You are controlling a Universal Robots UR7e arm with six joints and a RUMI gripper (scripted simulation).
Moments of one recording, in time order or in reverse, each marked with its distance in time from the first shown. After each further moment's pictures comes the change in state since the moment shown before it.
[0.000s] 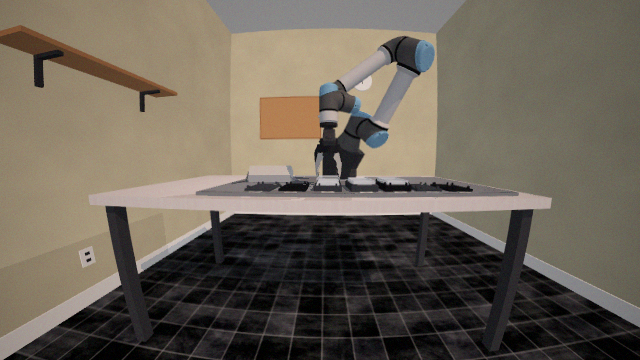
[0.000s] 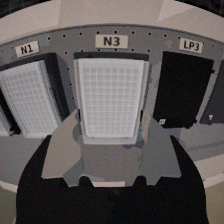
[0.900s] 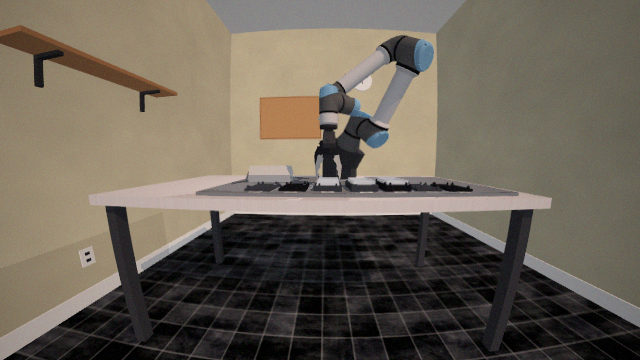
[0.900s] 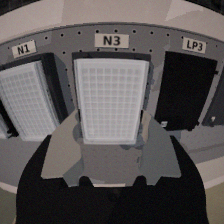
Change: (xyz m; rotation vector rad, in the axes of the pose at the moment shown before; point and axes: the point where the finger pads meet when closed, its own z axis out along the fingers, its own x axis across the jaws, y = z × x) arm 0.000 0.000 0.008 0.000 0.000 0.000
